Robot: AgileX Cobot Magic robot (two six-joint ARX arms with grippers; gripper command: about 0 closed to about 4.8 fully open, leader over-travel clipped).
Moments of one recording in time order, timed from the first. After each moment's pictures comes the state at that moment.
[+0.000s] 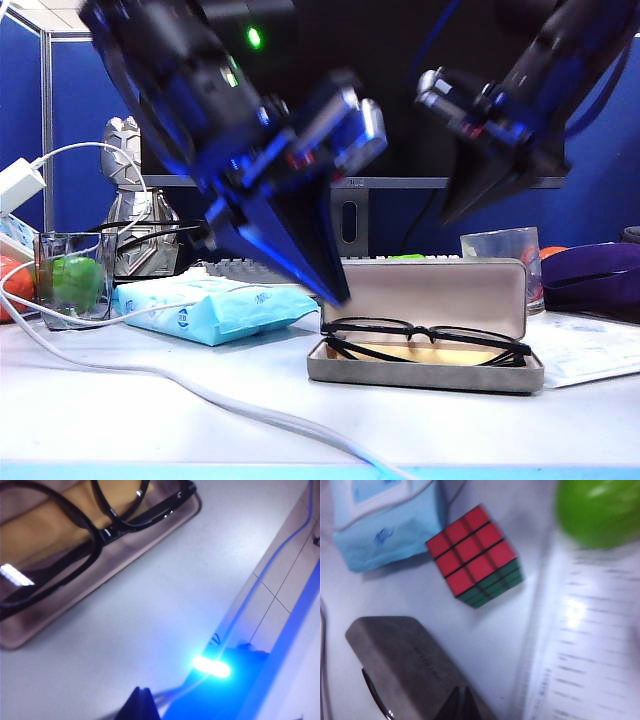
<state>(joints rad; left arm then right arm) -0.77 1.68 1.12 -0.54 0.44 -0.02 0.32 1.55 1.12 -0.50 -0.38 -0.05</state>
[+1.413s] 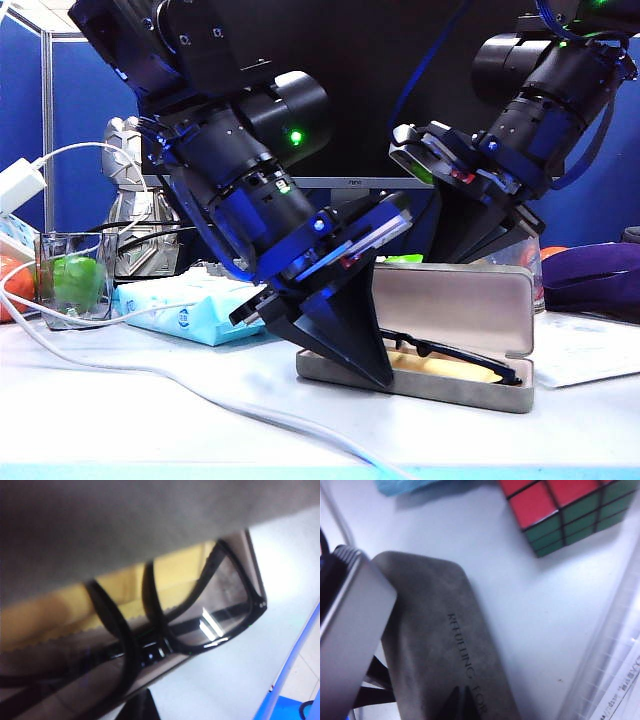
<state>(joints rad) -0.77 1.88 1.12 -0.30 0.45 -0.12 0.35 1.66 1.12 -0.61 -0.53 -0.18</state>
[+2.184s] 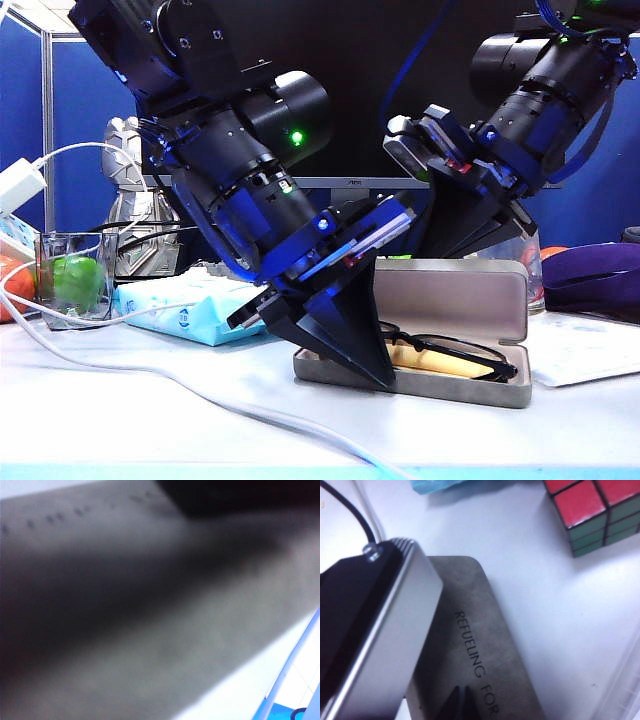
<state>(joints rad) -0.77 1.88 1.11 -0.28 0.44 -0.17 0.36 1.66 1.13 -0.64 -0.61 -0.19</state>
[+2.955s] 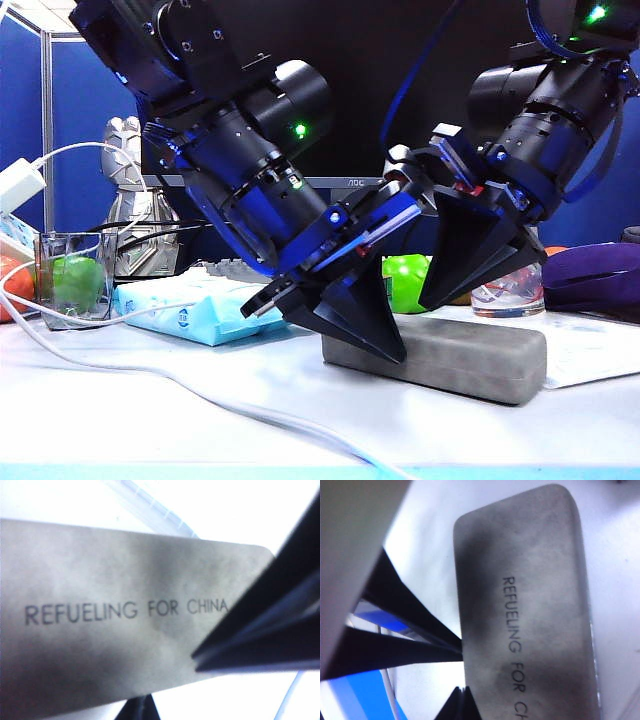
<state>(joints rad) -0.77 1.88 1.12 -0.19 0.42 -0.21 0.36 1.70 1.11 -0.73 -0.63 -0.23</state>
